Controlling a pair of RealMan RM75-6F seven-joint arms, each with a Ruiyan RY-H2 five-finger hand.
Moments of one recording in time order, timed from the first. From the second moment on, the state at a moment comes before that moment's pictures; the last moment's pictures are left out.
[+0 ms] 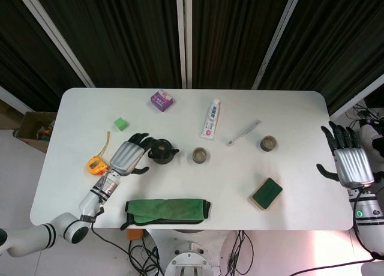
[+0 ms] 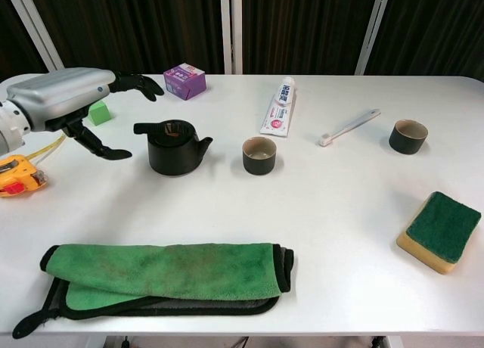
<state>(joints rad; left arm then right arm) -0.64 -1.60 -0.09 -1.31 1.43 1.07 0.09 0.33 -1.07 0.03 -1.59 -1.35 1.39 -0.06</state>
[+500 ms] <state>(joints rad) -0.67 -1.67 -0.13 -1.27 1.39 1.06 0.16 0.28 -1.06 0.07 -1.59 -1.40 1.44 -0.03</state>
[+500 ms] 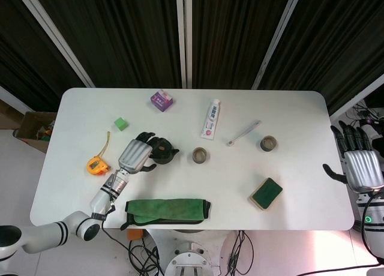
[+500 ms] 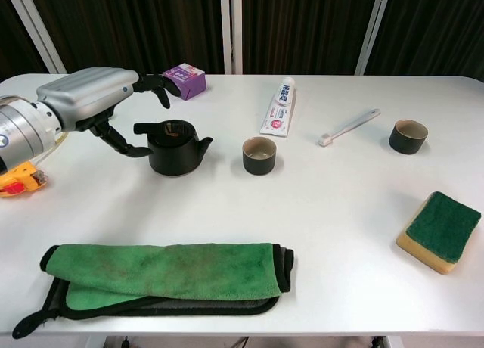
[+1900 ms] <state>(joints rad) -0.90 -1.54 -0.28 -1.26 1.13 0.67 0.10 0.29 -1.08 0.13 -1.58 -1.40 1.36 -0.08</state>
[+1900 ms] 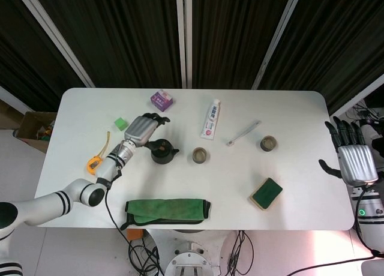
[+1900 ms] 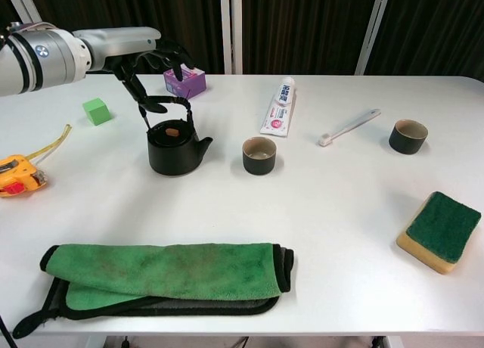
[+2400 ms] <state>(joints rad) -0.97 -1.51 -0.26 -1.22 1.08 0.57 0.07 0.29 -1.09 0.14 -1.57 -1.40 1.35 -0.09</state>
